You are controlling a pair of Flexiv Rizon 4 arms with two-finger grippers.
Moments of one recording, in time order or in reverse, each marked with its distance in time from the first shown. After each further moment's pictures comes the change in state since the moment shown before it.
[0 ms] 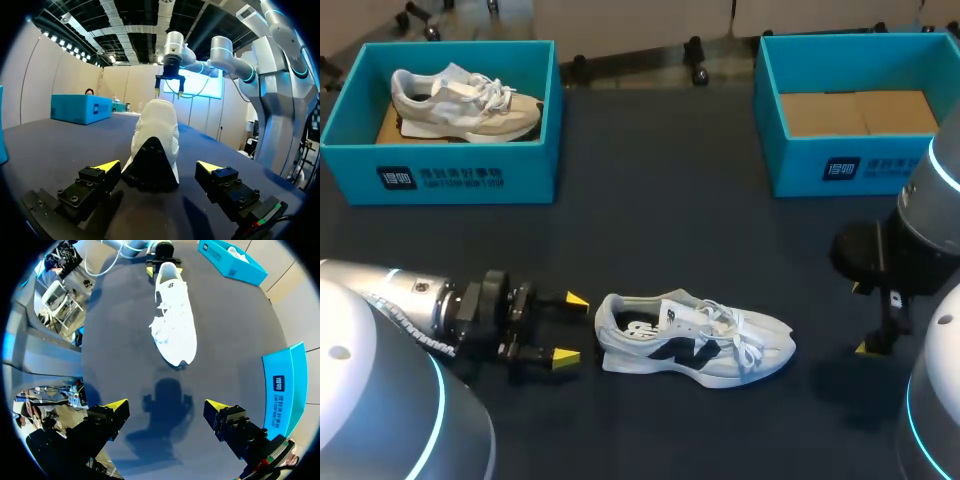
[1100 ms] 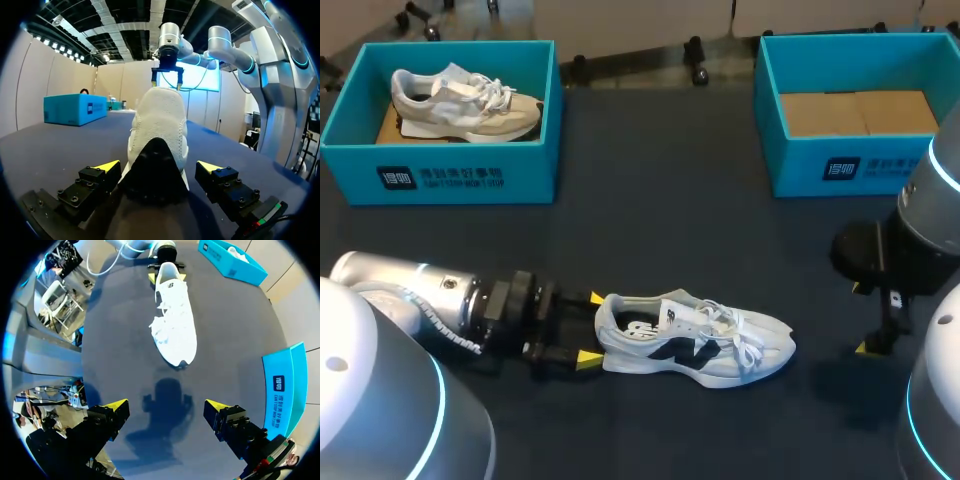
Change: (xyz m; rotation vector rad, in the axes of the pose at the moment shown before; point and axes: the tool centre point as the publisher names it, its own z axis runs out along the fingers) left arm -0.006 0.005 0.033 -0.040 0.023 0.057; right arm 0.000 0.000 0.000 0.000 0.000 0.000
